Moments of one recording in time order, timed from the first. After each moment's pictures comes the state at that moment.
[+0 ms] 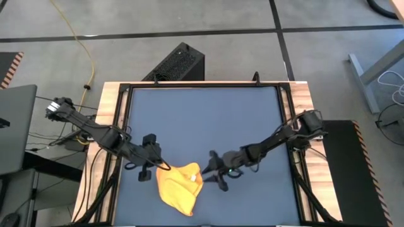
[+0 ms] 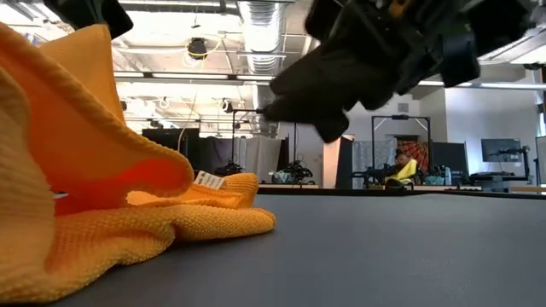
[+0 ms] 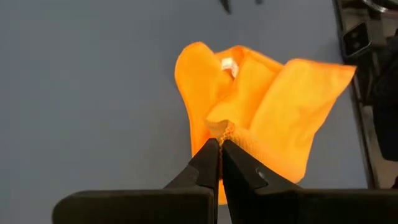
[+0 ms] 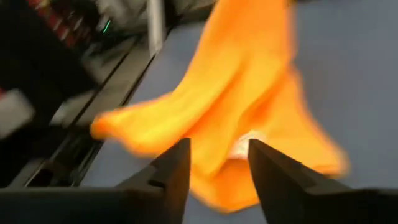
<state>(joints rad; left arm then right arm) -0.48 1.11 0.94 -0.70 -0.21 -0.48 0.33 1.83 0.85 0.60 -0.07 0.30</state>
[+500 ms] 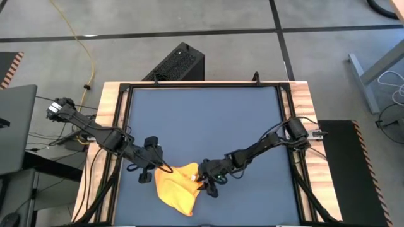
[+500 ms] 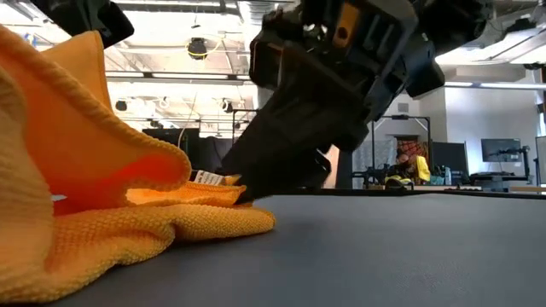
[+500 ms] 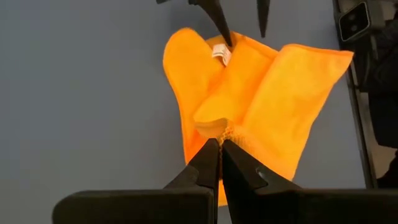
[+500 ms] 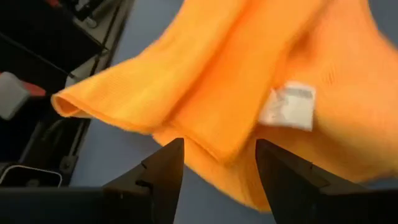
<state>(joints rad) -0.48 1.15 0.94 -0.69 -0.15 -0.46 0.33 2.02 1.10 0.35 -0.13 0.50</state>
